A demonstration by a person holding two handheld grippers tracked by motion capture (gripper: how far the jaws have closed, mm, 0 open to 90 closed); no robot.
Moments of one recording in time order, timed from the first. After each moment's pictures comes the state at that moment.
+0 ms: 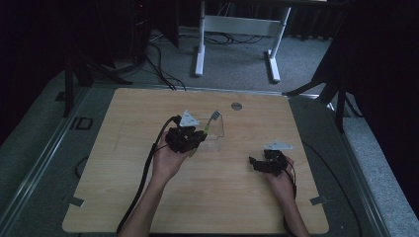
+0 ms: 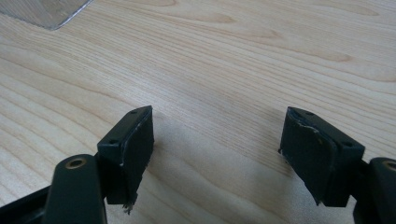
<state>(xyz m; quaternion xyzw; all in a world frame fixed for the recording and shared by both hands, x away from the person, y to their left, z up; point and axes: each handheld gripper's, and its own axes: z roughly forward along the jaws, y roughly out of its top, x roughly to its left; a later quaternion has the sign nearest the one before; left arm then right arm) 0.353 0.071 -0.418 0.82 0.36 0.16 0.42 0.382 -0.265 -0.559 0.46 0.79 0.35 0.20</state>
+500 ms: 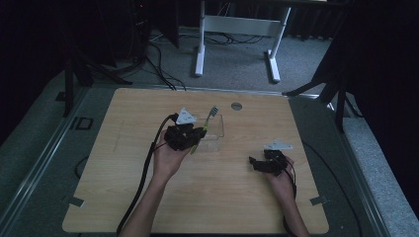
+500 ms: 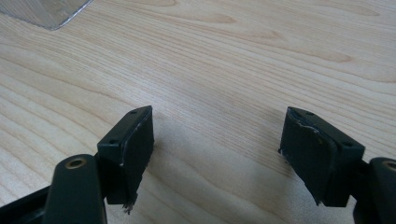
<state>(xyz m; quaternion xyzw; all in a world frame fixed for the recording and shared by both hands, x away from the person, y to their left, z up) 0.358 0.076 -0.417 0.80 0.36 0.16 0.45 0.382 -0.265 -0.559 0.46 0.79 0.35 0.20</state>
